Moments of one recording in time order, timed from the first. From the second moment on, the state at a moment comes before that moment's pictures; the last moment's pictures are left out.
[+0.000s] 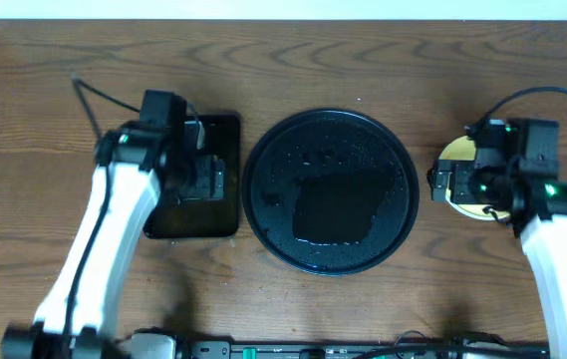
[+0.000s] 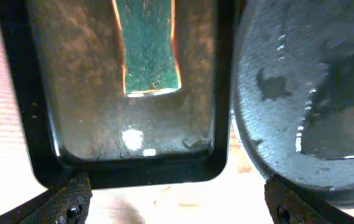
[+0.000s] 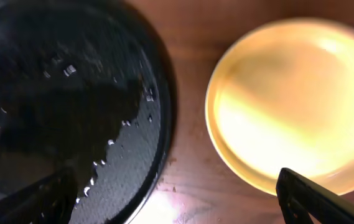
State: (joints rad) left arm -0.12 1.43 1.20 -1.10 0.11 -0.14; right arm -0.08 1.22 0.99 -0.80 -0.18 -0.01
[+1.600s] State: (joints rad) left arm -0.12 0.61 0.86 -0.87 0.07 -0.15; right arm -0.07 0.67 0.72 -0.77 -0.15 -0.01
